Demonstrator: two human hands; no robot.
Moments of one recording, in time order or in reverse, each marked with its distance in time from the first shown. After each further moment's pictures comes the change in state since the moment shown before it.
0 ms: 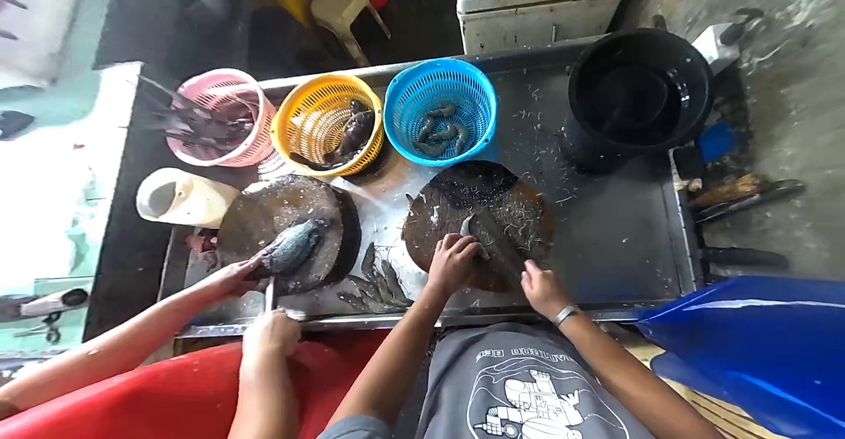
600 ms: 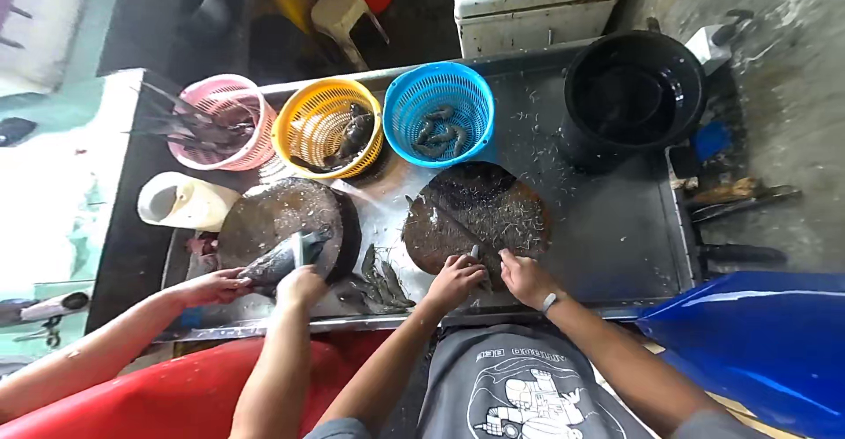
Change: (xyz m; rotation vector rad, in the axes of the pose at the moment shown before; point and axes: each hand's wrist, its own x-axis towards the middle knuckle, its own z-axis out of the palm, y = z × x) left_hand -0.031 0.010 -0.004 -0.067 -0.141 0.292; right_hand 0.012 -0.043 -0.011 -0.156 -0.046 -0.230
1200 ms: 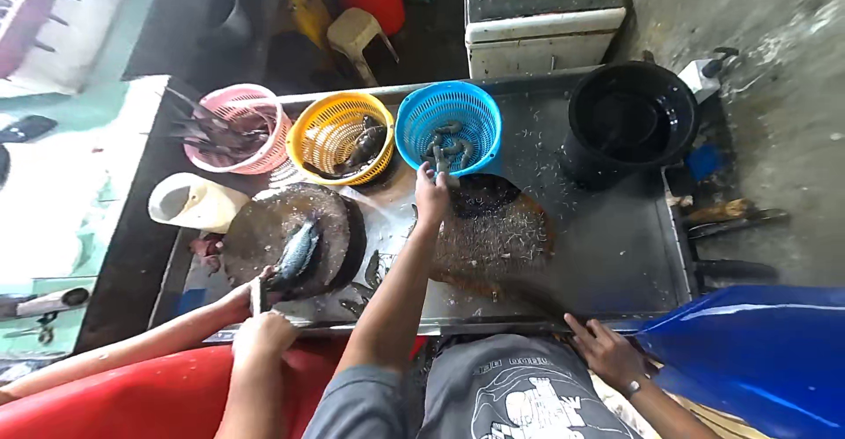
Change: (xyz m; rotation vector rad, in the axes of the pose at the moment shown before) left_hand 0.133 -0.082 -0.122 -0.567 0.565 -0.924; right_hand -0.155 0.144 0.057 -0.392 0.448 -0.179
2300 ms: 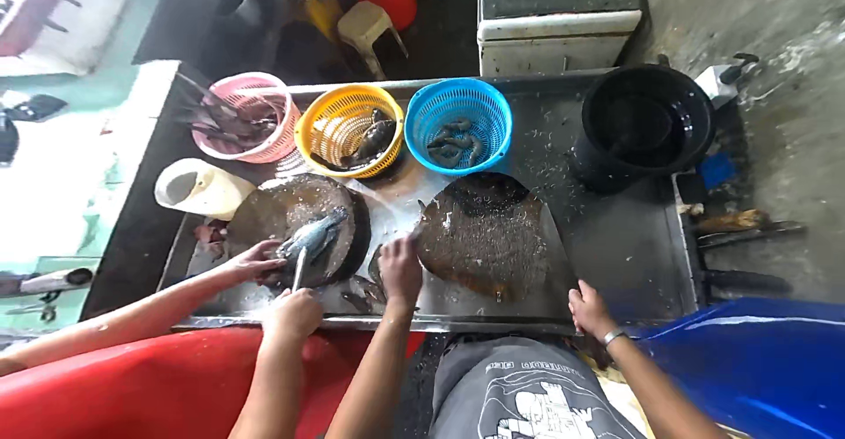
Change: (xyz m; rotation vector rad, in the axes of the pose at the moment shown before) left_hand -0.130 -0.108 -0.066 0.699 0.098 0.145; right_hand 0.116 -0.013 -0.018 0.810 -0.431 0.820
